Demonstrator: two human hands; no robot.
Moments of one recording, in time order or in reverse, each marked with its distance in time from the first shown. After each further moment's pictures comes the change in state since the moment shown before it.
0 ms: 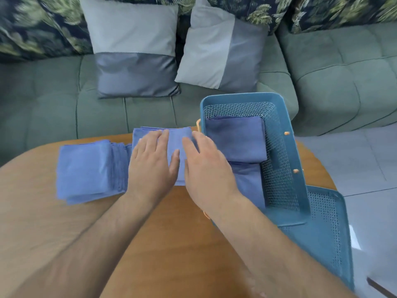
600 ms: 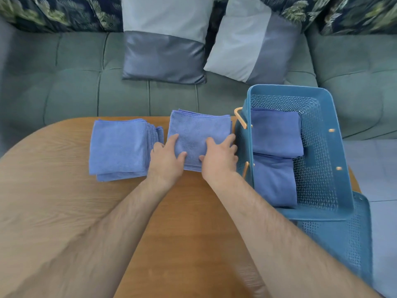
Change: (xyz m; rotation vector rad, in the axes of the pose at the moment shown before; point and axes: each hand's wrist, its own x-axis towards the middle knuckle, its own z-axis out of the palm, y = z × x) left_hand -0.025 -0.085 0.027 -0.376 -0.379 -0.475; right_hand 0.036 -0.042 0.100 -0.105 -0.360 0.488
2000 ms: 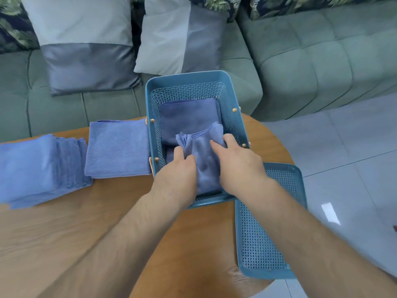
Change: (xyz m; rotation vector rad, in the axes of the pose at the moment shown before) left_hand -0.109 0.194 0.091 0.601 -0.255 0.406; right_hand -0.054 0.226 -0.105 -0.225 -0.046 -0.100
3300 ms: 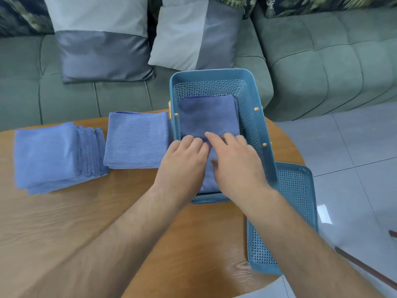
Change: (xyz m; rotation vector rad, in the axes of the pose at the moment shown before) left_hand 0.000 -0.048 0.007 0.186 0.472 0.319; right_hand -0.007 -0.051 0.008 0.010 0.345 -0.145
